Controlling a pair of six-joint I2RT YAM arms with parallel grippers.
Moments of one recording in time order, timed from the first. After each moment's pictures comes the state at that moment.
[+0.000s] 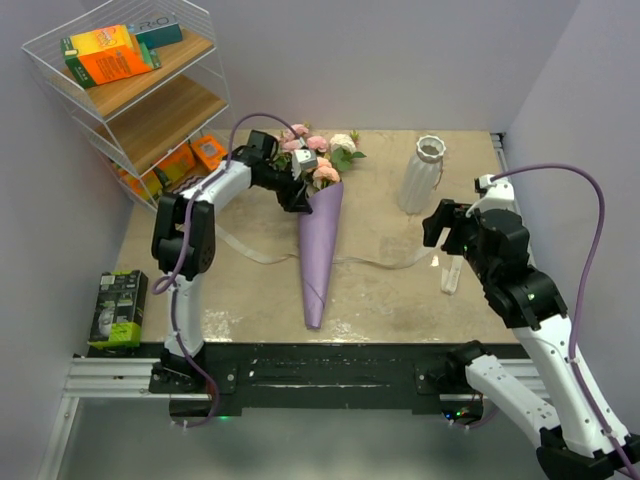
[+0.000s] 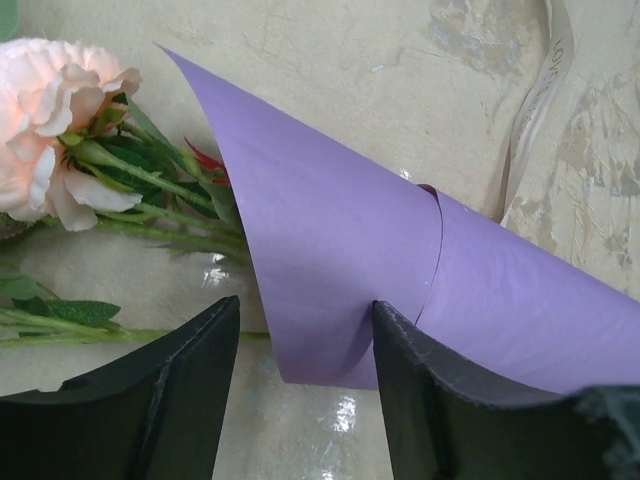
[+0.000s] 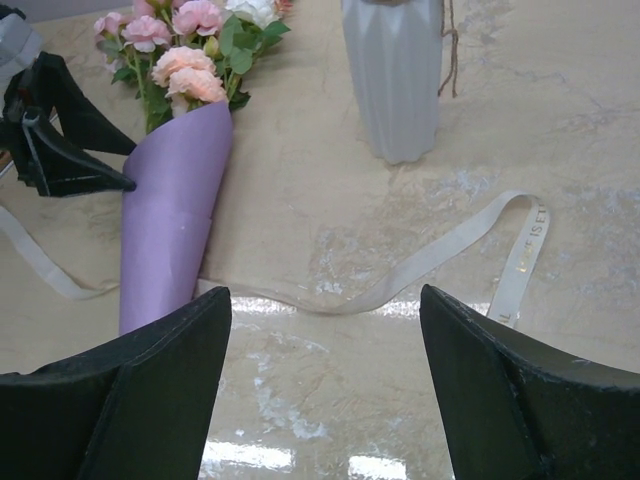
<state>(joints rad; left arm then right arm) -0.29 2.15 1.72 -0.57 0.88 0.64 0.37 0.73 1.02 -0.66 0.26 0.34</state>
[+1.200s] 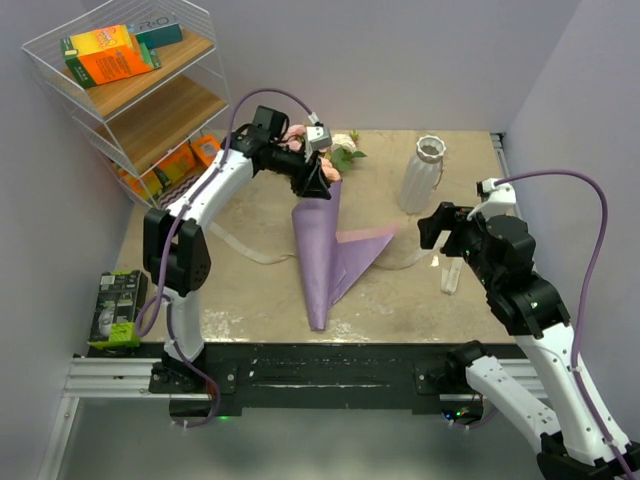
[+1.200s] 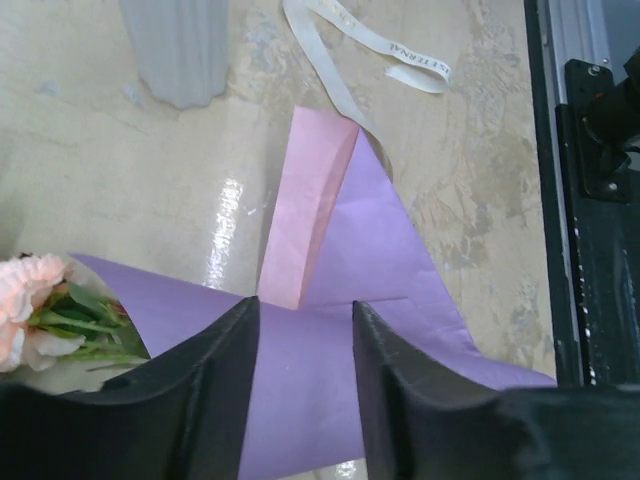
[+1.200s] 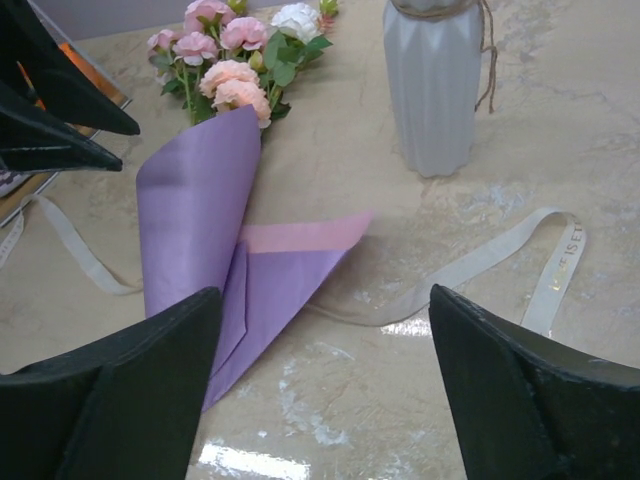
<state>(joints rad) -0.38 2.01 1.89 -0.74 1.00 0.54 0.37 0.69 0.99 -0.61 0.18 0.34</state>
